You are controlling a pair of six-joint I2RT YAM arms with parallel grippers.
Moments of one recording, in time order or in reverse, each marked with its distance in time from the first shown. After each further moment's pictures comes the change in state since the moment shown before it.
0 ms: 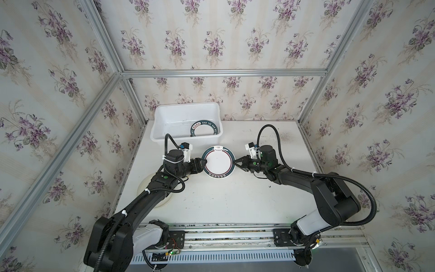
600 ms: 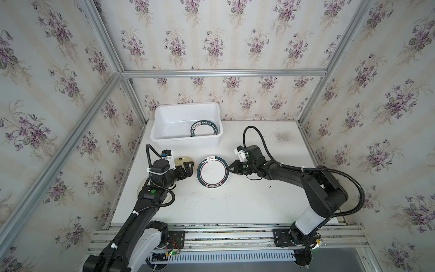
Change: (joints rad) left arm 0.153 -0.284 -0.156 -0.095 -0.134 0.024; right arm 0.110 0.079 0.173 -0.352 0.128 -0.237
